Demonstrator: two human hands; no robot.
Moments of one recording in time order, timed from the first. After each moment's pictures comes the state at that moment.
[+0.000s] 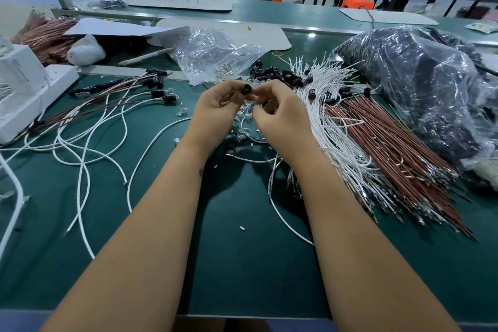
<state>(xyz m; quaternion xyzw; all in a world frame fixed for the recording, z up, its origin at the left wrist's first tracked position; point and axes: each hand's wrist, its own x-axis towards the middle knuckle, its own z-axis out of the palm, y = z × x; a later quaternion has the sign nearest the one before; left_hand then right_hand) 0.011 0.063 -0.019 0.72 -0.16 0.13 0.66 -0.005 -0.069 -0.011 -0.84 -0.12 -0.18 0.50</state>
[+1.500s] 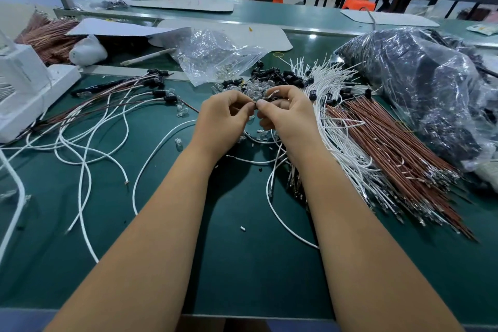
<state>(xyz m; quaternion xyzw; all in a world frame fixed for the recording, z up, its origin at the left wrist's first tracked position) 0.008 0.060 -0.027 0.83 -0.12 0.19 0.51 0.000 -0.074 -0.013 -0.71 -0.02 -0.09 0.70</state>
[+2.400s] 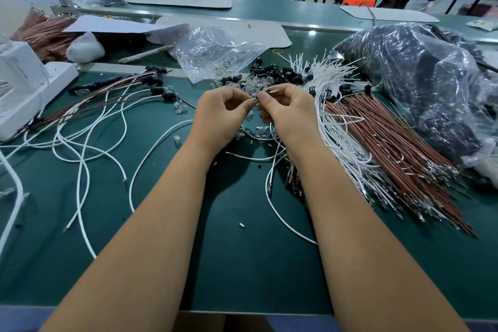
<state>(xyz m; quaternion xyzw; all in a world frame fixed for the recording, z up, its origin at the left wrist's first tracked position) 0.005 0.059 -0.023 0.82 -0.09 0.18 0.54 0.001 -0.074 -0.016 -0.73 -0.02 -0.13 0.67</state>
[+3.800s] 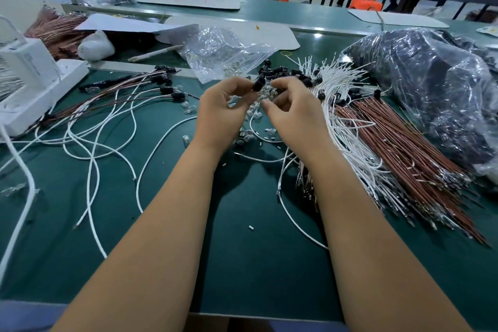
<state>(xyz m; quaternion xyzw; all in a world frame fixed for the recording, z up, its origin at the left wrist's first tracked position) 0.008 0.064 -0.023 0.77 -0.13 0.24 0.57 -0.002 -0.074 -0.009 -0.87 -0.10 -0.20 0.44</state>
